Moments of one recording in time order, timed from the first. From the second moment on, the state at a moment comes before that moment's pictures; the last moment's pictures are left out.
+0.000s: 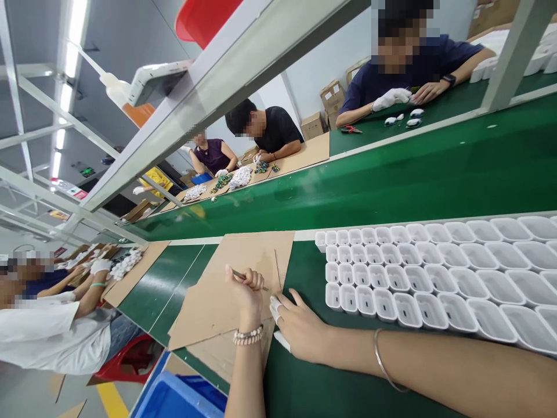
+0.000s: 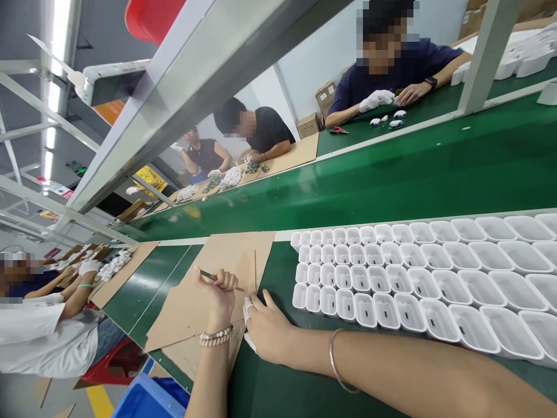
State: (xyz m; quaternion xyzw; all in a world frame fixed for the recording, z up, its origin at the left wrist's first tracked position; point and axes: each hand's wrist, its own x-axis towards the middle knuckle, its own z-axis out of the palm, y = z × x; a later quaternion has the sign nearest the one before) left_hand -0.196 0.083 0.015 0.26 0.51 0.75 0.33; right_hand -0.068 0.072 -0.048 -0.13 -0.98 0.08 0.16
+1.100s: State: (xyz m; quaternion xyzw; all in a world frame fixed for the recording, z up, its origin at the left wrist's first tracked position) left_hand -0.196 0.067 0.017 0.27 0.52 0.75 0.31; right_hand -0.069 0.072 -0.050 -0.12 -0.98 0.09 0.16
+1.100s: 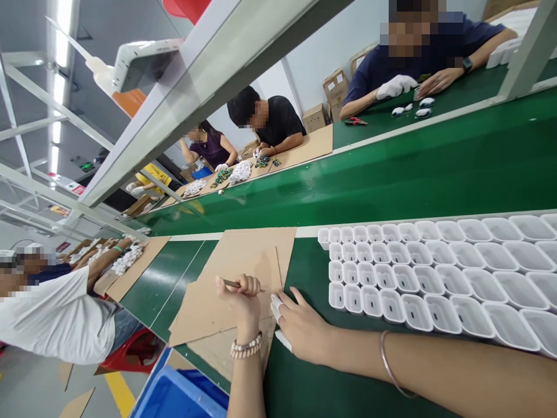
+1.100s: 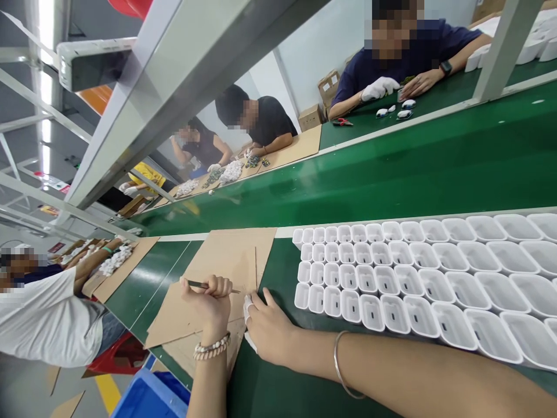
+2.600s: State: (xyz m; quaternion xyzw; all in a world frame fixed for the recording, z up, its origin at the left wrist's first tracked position) left_hand -0.192 0.081 0.011 0.24 0.52 0.75 0.33; right_hand -0.068 0.072 -0.046 -0.12 -0.98 0.08 0.15
